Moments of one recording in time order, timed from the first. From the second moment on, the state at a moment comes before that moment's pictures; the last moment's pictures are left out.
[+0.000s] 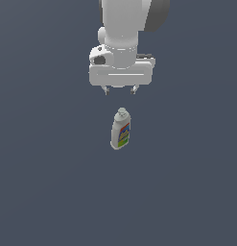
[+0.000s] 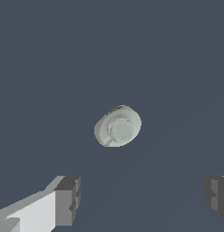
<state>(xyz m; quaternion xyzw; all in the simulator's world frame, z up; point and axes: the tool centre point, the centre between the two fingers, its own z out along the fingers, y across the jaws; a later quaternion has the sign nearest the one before) -0.071 0.008 0.320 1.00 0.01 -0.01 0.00</state>
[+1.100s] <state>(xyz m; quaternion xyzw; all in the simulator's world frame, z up) -0.060 -0.003 0.328 1.00 -0.03 0.01 -0.01</state>
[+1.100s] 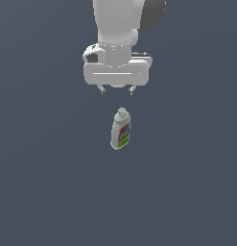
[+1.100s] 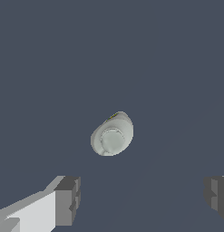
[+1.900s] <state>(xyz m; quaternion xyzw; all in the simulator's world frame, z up) -0.053 0.002 0.314 0.98 -0.17 0.01 -0.01</state>
